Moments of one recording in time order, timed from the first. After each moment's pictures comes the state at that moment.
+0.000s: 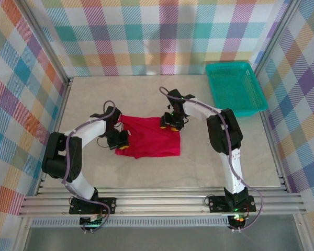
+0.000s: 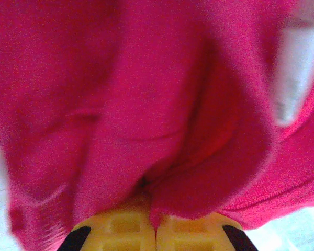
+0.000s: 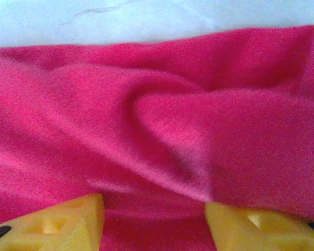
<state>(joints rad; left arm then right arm) -0.23 1.64 1.00 -0.80 0.32 -0.53 0.50 2.19 1.66 -0.81 -0.33 0.56</state>
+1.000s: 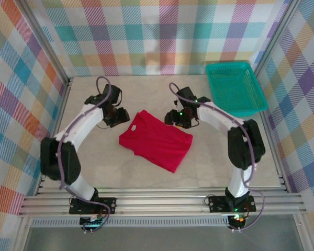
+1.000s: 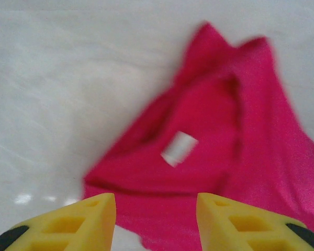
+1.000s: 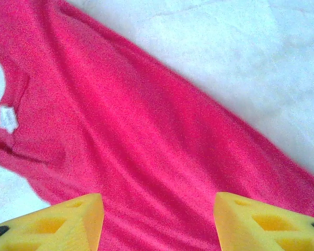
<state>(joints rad) -0.30 1.57 1.31 -0.87 0.09 -0.62 0.50 1.89 1.44 -0.71 -0.33 0.52</state>
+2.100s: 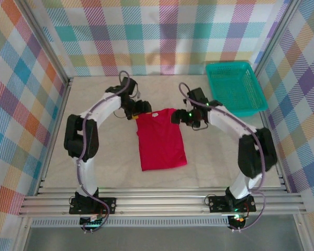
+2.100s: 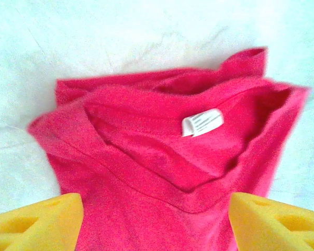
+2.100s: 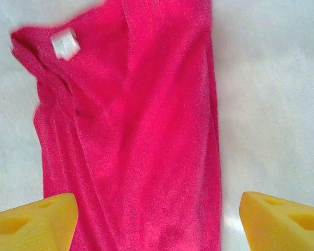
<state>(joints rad) -0.31 1.98 1.65 -0.81 0.36 -0.51 0.44 1.75 1.33 -0.63 -0.27 0.45</state>
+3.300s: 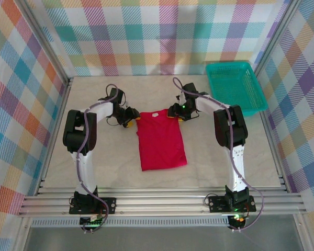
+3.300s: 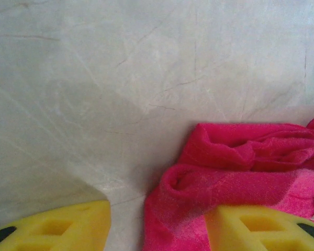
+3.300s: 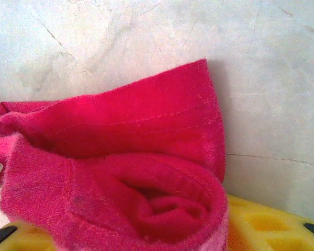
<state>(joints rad) -0.20 2.10 1.44 -0.53 0.49 -0.70 0.36 2.23 1.66 -0.60 -0.50 0.42</state>
